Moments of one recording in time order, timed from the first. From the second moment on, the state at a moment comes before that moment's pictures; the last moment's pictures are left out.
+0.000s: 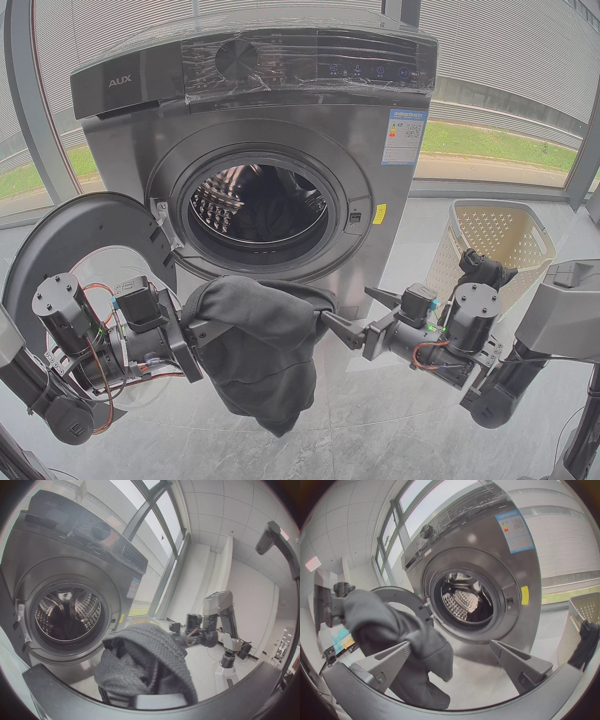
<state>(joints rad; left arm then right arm) -0.42 1.74 -0.29 -1.55 -0.61 -0.16 0.64 2.11 -0.56 -1.55 0.10 0.15</state>
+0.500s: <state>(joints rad) -0.42 1.73 -0.31 -1.55 -0.27 -0.20 0.52 1.94 -0.27 -1.55 0.19 0.10</state>
